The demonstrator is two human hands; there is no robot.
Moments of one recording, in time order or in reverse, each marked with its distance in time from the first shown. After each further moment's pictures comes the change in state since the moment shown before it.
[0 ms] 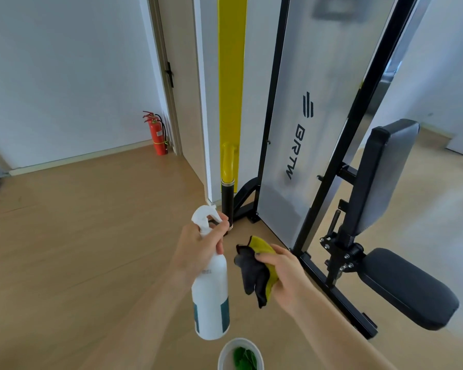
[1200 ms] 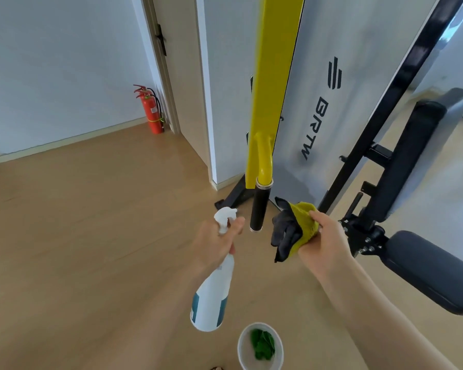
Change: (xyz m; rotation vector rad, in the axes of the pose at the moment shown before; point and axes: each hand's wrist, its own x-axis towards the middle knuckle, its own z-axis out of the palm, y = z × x) left_hand 0.102 -0.074 -0.034 0.279 -0.068 -0.136; right_hand 0.068 -0.047 0.055 0.424 0.136 -0.067
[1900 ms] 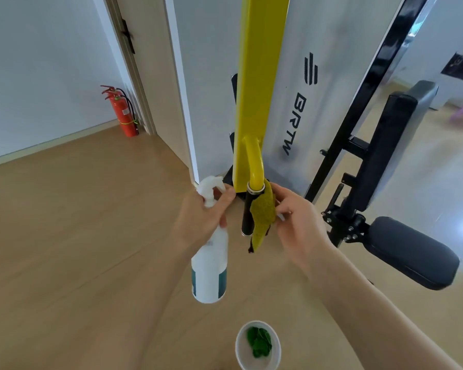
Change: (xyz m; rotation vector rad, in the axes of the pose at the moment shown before) left_hand 0.039 0.040 -0.034 -0.081 -0.006 0.164; right_hand -0.001 0.007 0.049 -0.344 -0.166 -0.234
